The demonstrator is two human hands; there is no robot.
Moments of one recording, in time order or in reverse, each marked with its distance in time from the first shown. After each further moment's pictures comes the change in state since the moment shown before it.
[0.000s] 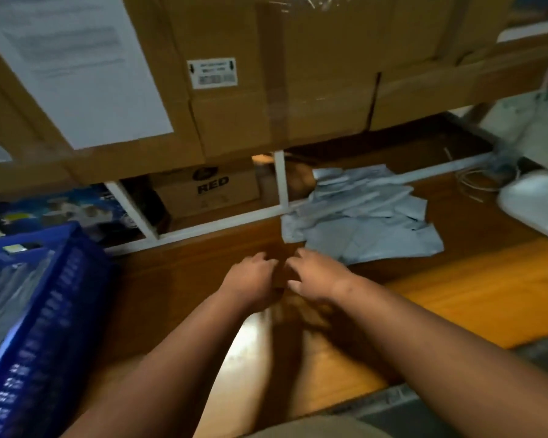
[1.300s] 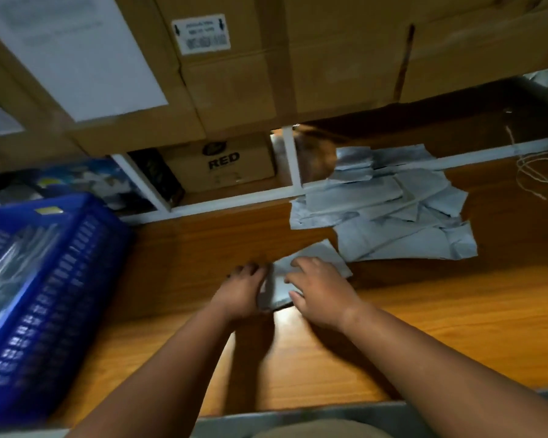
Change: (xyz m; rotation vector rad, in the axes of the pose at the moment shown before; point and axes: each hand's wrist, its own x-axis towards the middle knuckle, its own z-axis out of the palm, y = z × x) left_hand 0.014 -0.027 0.104 0.007 -0.119 -0.202; right_hand -0.004 0.056 0.075 0.065 0.201 -0.303
